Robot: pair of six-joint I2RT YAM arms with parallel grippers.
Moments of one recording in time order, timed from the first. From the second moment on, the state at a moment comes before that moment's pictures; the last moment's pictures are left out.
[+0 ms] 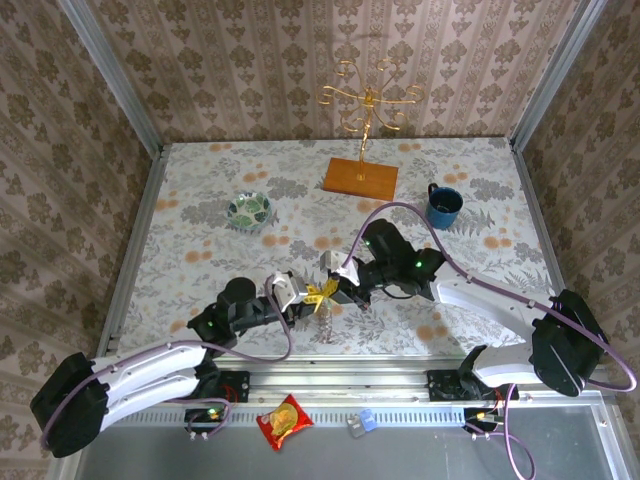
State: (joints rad) left arm -0.89 0.85 0.22 0.42 0.39 0.07; right arm 0.76 1.32 0.87 -0.31 -0.65 -0.44
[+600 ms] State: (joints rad) left arm -0.88 0.85 0.20 0.44 0.40 0.06; right arm 0.75 1.23 0.79 -0.28 -0.60 -0.34
